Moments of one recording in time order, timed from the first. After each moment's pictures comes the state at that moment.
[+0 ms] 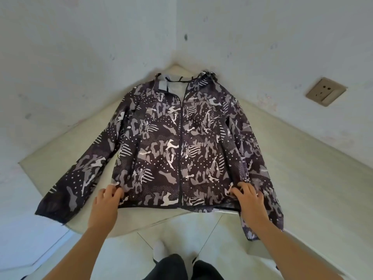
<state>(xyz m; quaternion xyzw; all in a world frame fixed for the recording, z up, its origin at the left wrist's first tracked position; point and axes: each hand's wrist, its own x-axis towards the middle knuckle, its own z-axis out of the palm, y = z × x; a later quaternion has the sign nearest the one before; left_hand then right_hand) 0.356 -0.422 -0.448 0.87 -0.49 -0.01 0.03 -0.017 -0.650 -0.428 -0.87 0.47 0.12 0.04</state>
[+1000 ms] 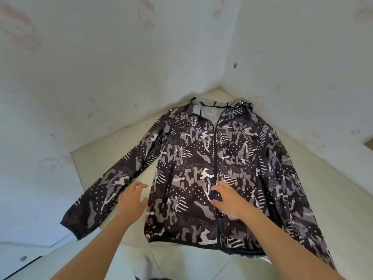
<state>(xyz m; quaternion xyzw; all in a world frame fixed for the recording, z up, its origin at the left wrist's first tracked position) 0.383 -0.440 -0.426 0.90 -0.37 -0.16 0.15 0.154 -0.672 -0.368 -0.87 0.32 0.16 0.32</state>
